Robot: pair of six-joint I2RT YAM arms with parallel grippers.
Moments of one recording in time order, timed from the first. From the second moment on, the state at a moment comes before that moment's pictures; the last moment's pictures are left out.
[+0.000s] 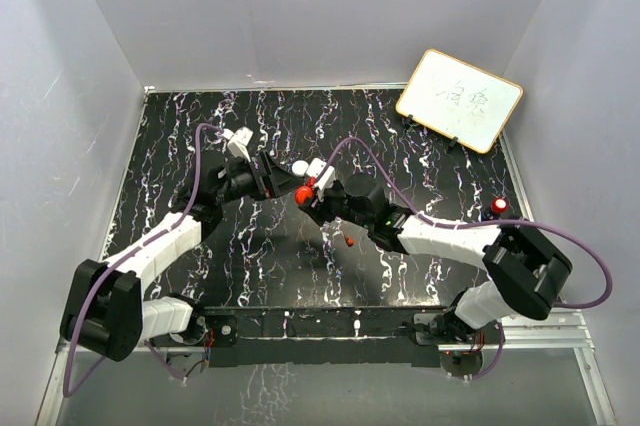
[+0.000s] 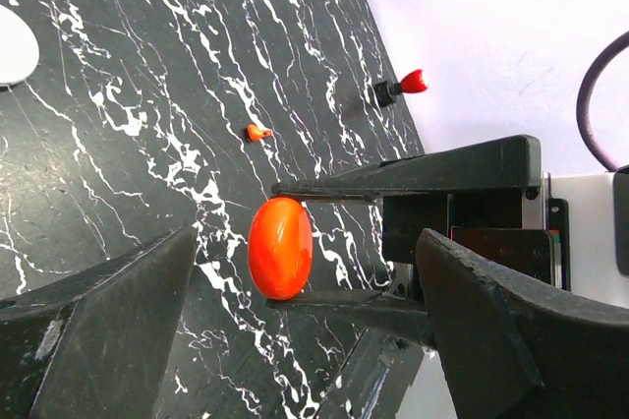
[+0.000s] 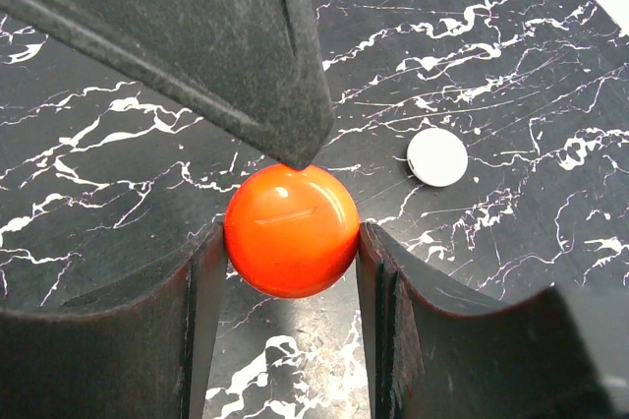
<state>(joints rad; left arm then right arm) -0.35 1.21 0.63 0.29 0.60 -0.72 0.86 1.44 0.74 0.44 -0.10 -0.21</state>
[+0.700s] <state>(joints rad) -0.34 1.22 0.59 0.41 0.70 -0.80 0.86 1.36 0.73 0.43 -0.10 -0.21</state>
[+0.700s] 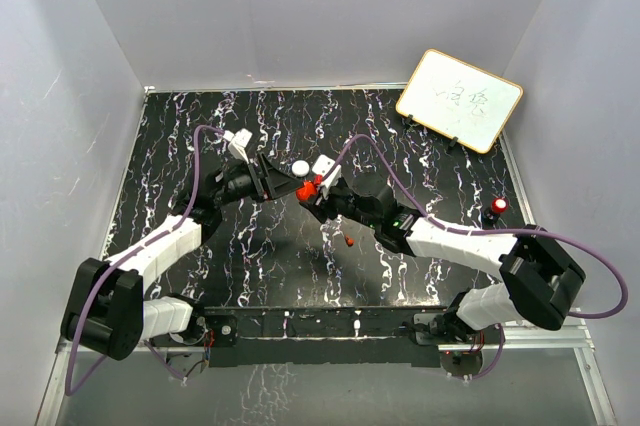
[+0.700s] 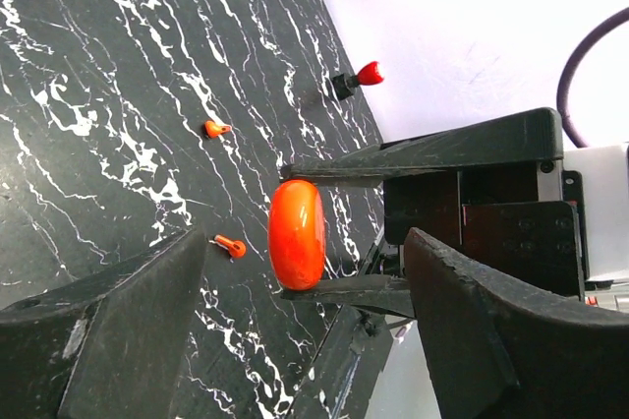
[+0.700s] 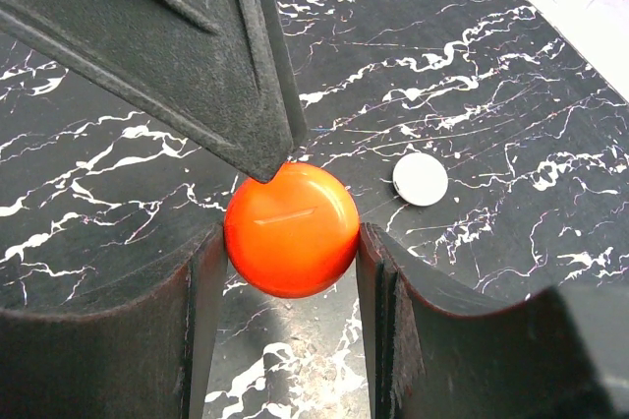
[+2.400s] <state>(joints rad) -0.33 1.30 0.54 0.59 0.78 -0.91 0.86 1.38 0.75 0.44 -0.15 -0.21</state>
